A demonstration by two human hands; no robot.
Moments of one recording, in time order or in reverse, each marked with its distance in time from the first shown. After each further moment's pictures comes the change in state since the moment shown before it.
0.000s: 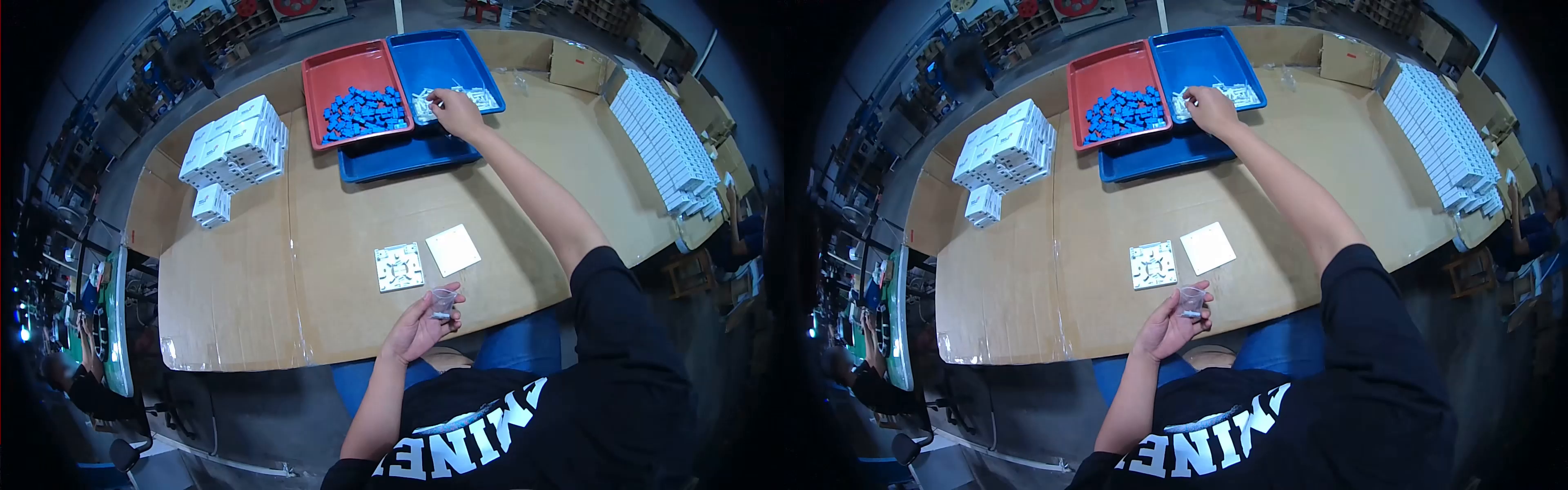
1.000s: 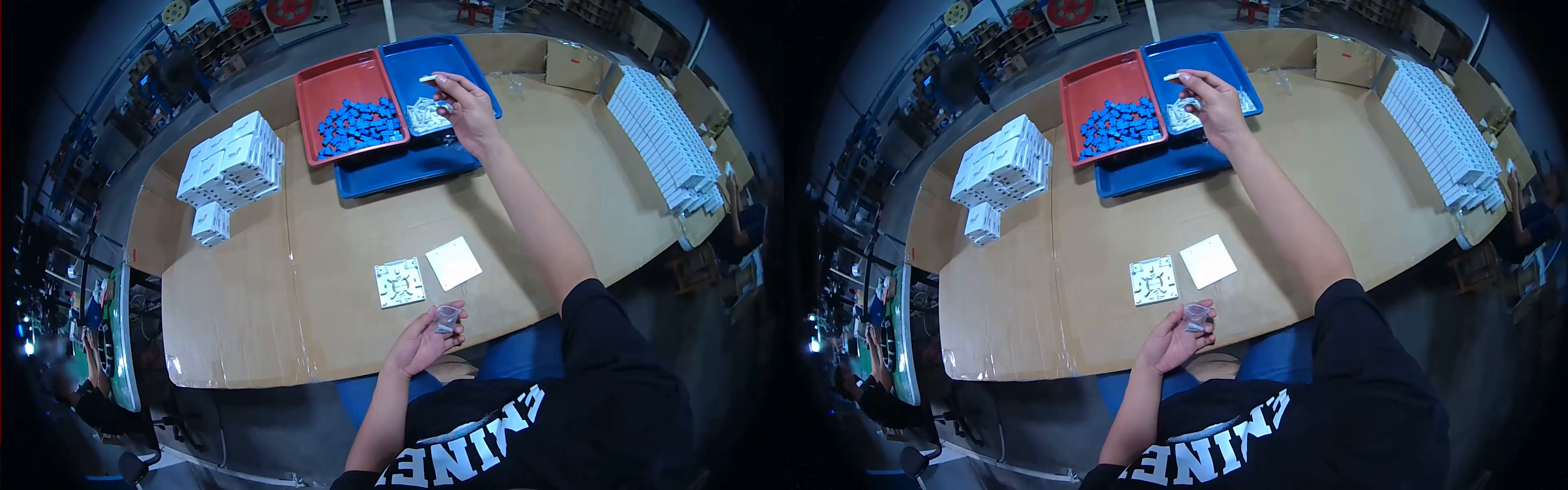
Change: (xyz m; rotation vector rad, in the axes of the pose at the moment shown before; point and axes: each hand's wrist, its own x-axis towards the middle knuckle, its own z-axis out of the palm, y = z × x) left_hand 0.004 0.000 -0.009 -0.036 0.003 -0.082; right_hand -0.019 -0.059 -0.060 1.426 0.151 0.317
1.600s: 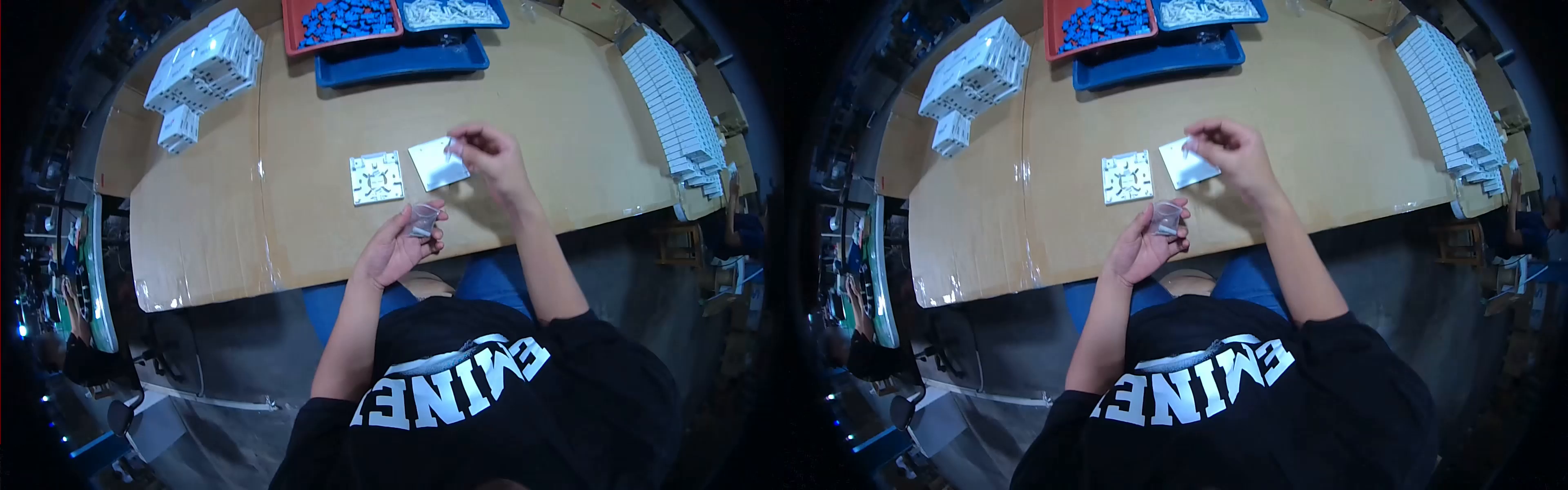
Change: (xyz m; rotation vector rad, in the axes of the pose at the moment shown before) left_hand -0.001 -0.002 0.002 0.032 -0.010 0.107; right_hand -0.238 0.016 -0.041 -0.324 -0.116 0.209
